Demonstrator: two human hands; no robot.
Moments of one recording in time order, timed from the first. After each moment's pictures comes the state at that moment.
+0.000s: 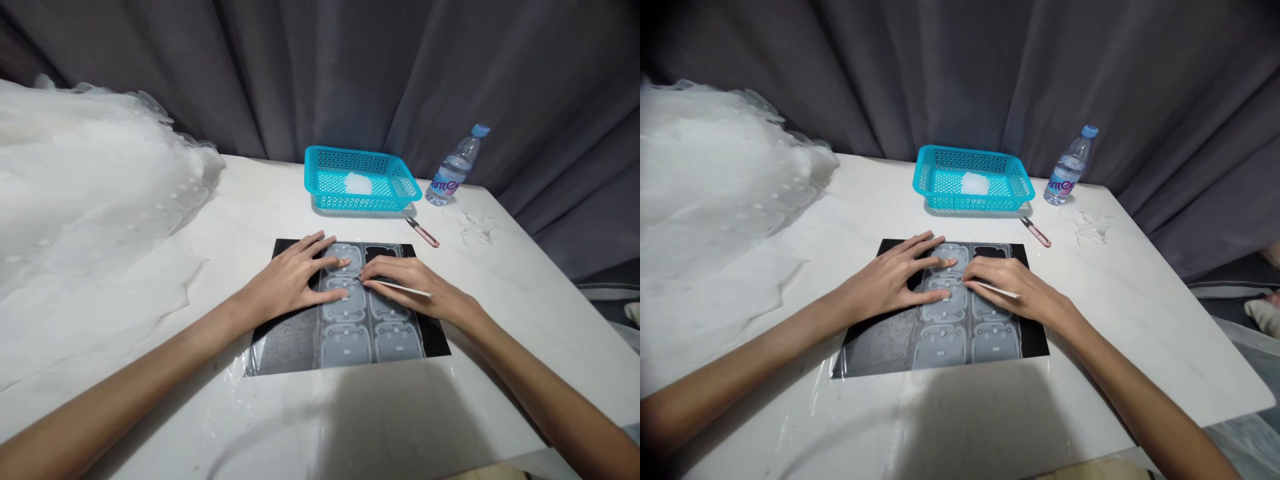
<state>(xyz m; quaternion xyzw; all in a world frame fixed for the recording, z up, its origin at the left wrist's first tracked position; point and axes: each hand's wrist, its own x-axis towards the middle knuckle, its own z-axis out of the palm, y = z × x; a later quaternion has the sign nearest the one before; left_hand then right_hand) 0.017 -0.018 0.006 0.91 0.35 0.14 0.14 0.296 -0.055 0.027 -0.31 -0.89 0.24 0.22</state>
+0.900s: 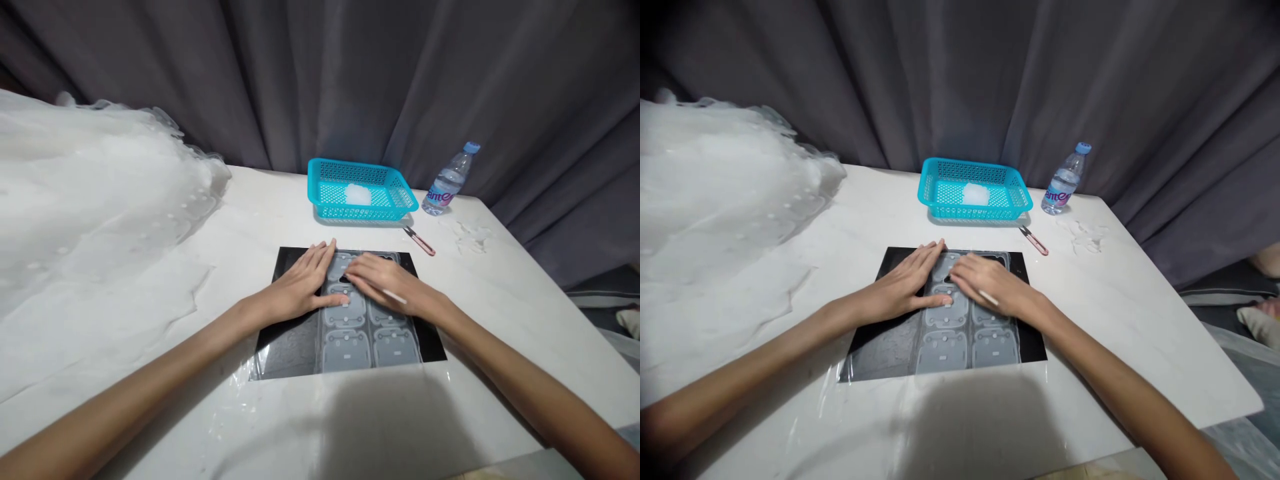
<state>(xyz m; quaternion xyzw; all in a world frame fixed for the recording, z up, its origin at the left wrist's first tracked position) 0.018 -0.015 -0.003 0.89 0.37 0.10 0.25 0.271 -0.026 0.003 -0.29 -0.92 0.12 0.23</state>
